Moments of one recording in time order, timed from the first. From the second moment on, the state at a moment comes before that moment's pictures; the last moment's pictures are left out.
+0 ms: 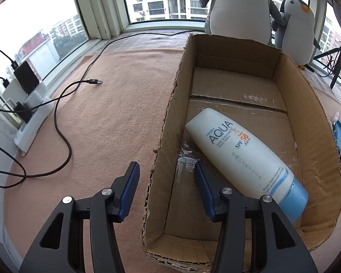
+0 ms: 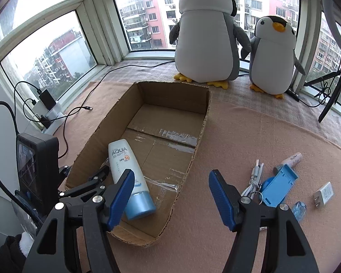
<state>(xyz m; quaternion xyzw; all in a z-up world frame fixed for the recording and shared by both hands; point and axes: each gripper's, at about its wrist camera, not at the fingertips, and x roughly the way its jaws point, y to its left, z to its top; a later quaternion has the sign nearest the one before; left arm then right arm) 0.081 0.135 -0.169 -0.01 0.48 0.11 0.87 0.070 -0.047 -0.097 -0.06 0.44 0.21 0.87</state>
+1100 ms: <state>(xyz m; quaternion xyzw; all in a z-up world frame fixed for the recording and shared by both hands) 0.082 0.130 -0.169 0.01 0.48 0.12 0.87 0.087 -0.306 -0.120 0.04 0.47 -0.01 0.88</state>
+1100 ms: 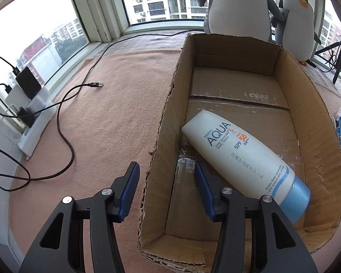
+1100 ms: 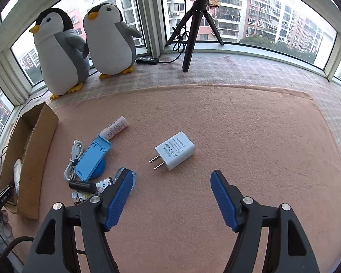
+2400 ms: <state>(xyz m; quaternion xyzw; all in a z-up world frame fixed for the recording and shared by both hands) 0.082 0.132 -0.168 0.00 0.48 0.12 0.87 0.167 -0.286 -0.172 0.06 0.55 -0.03 0.83</state>
